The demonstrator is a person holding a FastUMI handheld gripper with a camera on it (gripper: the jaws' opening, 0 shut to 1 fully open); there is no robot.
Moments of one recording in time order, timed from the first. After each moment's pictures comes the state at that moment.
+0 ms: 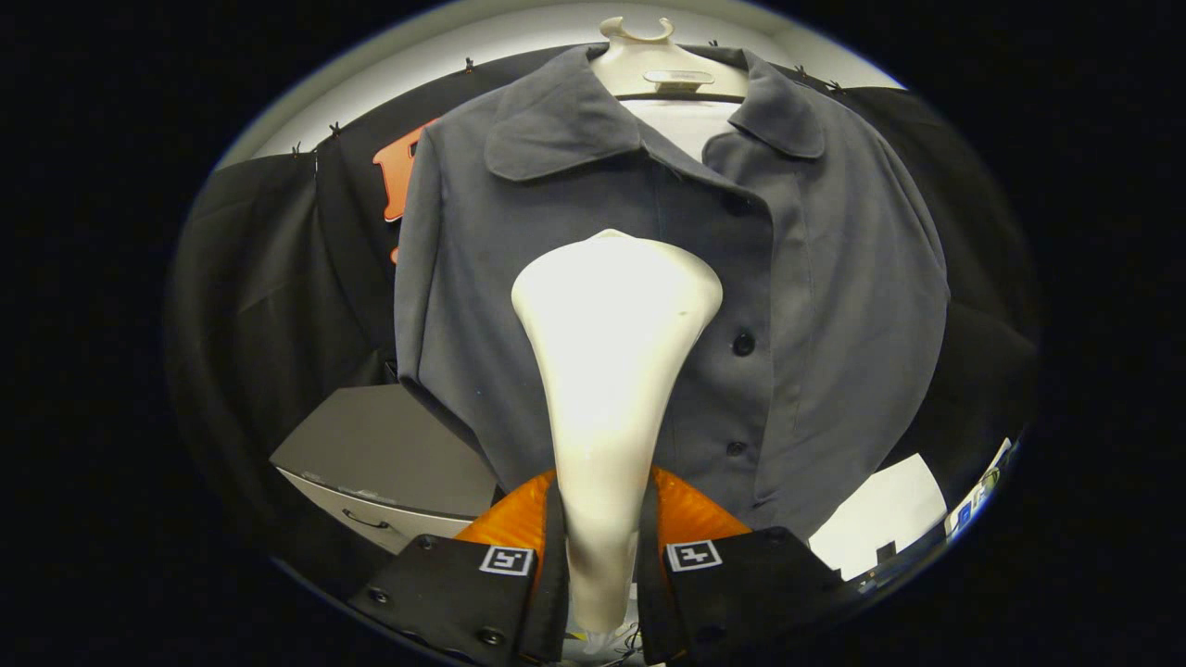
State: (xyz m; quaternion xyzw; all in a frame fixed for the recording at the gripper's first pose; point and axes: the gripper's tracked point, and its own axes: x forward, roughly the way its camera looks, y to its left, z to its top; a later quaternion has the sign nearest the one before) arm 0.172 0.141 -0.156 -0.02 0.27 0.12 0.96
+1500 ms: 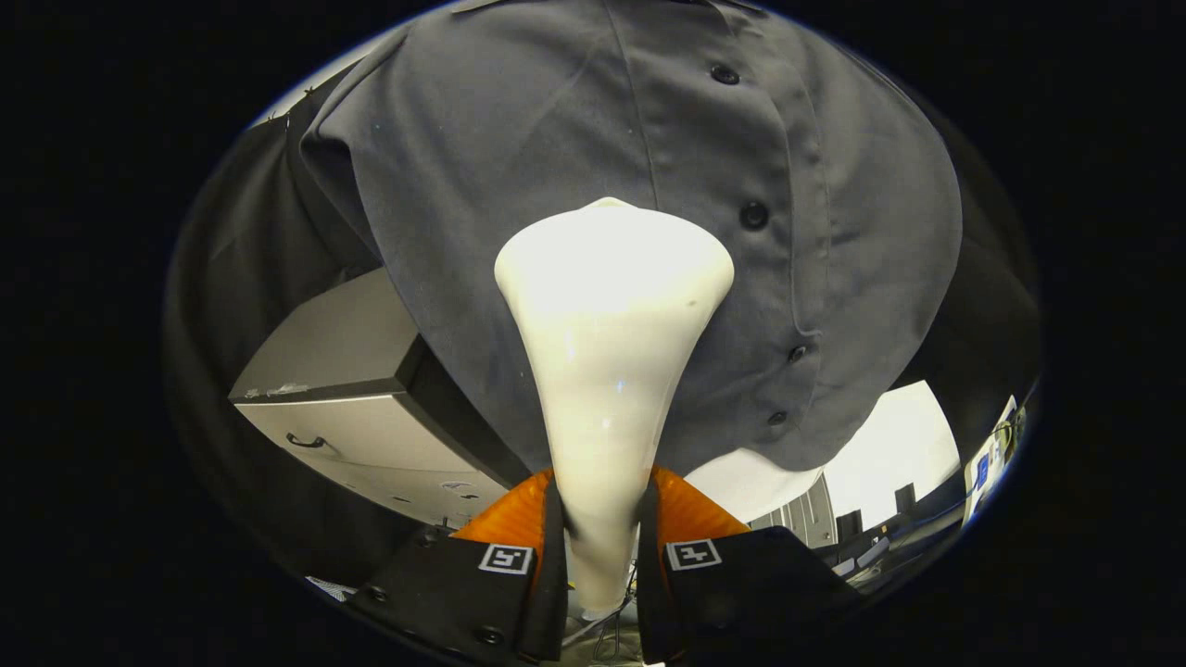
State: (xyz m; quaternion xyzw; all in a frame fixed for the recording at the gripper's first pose) arm 0.130 0.119 -0.303 -0.02 0.40 0.08 0.91
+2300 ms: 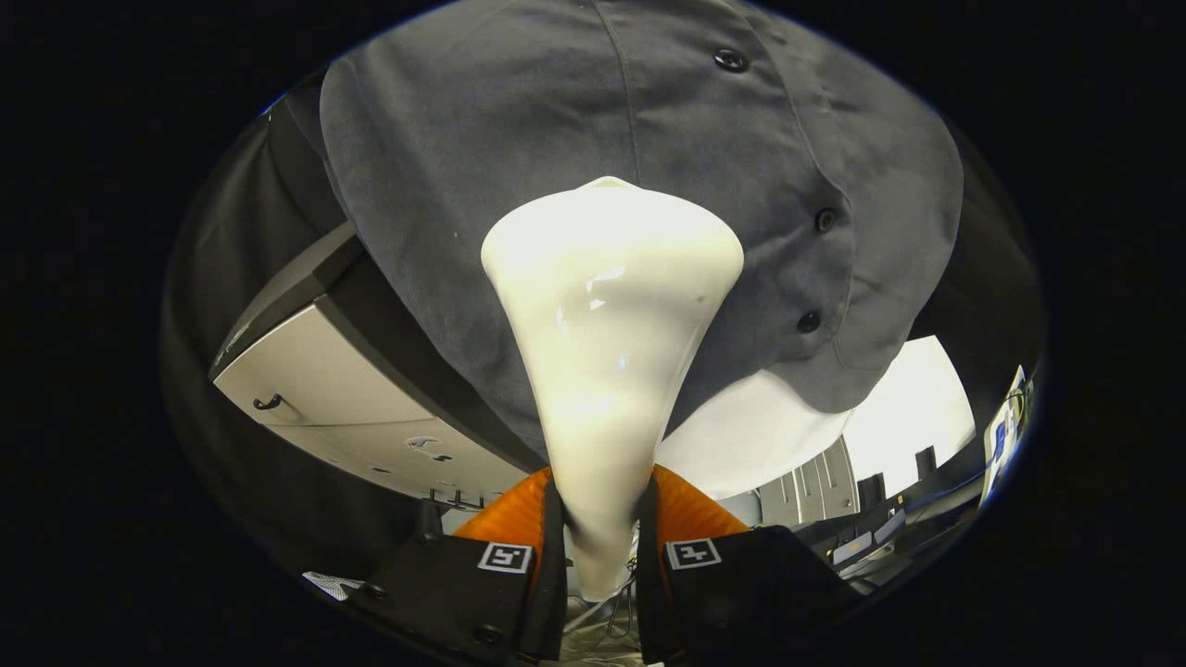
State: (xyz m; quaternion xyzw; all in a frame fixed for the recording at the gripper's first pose) arm 0.111 0.111 -0.380 0.00 0.46 0.06 0.89
